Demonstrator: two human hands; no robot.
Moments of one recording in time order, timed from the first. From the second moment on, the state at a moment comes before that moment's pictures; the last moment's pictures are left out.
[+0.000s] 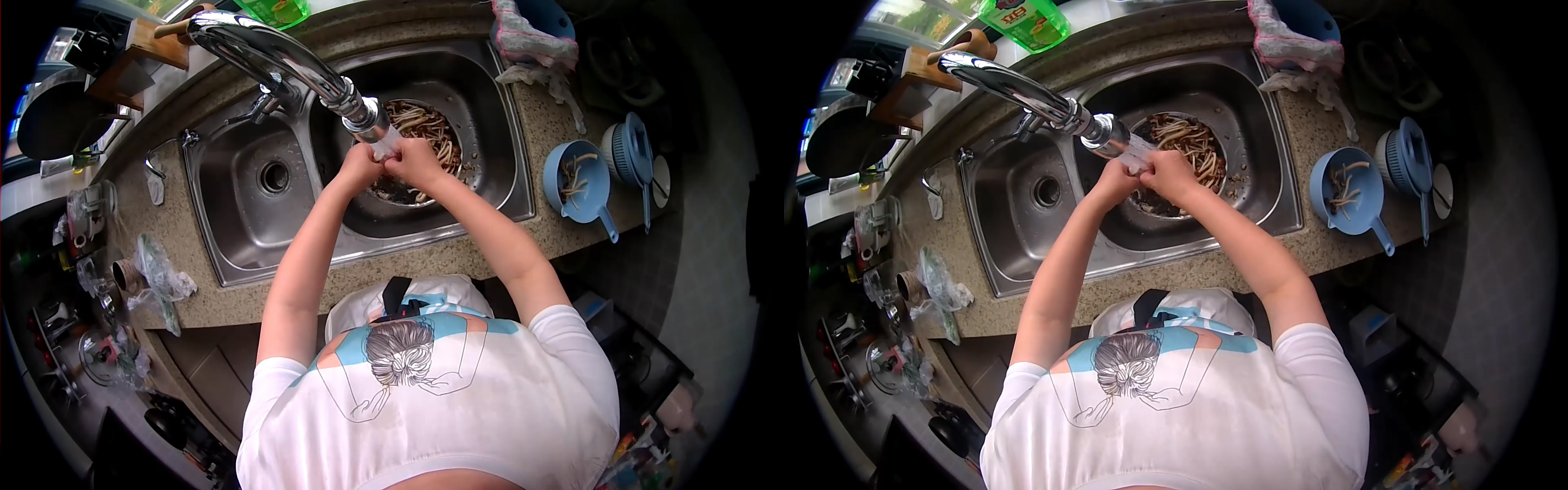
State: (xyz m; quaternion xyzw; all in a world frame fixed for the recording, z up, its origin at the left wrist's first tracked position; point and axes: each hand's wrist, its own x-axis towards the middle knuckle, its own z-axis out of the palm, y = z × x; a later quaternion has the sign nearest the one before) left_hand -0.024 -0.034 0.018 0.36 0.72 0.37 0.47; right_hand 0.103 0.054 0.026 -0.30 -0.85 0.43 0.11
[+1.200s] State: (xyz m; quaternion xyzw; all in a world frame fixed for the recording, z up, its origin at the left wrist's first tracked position) left_hand -0.029 -0.057 0.015 0.12 0.67 0.48 0.55; right_hand 0.110 0.007 -0.023 -0.39 -0.49 0.76 0.17
